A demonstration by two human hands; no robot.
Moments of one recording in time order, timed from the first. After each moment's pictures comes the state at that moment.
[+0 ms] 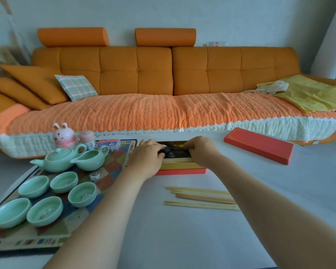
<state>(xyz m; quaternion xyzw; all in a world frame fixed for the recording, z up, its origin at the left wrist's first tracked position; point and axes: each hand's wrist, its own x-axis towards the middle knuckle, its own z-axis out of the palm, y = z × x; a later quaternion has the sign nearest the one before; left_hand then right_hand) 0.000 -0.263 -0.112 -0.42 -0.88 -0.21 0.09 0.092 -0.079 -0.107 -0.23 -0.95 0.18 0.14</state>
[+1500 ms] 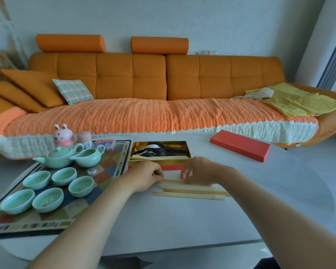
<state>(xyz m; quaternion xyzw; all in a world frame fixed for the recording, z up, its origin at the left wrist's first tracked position) 0.052 -0.291 -0.115 -0.48 -0.84 -0.20 -0.11 0.188 -0.107 -0.089 -0.10 -0.97 0.20 -0.06</state>
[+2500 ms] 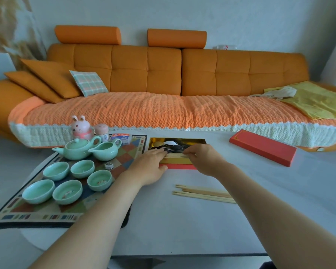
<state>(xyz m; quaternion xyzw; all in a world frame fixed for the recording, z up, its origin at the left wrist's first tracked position) 0.016 -0.310 -0.122 -0.46 -0.88 -0.13 -0.01 0.124 -0.125 -0.101 -0.15 -0.96 0.19 0.11</state>
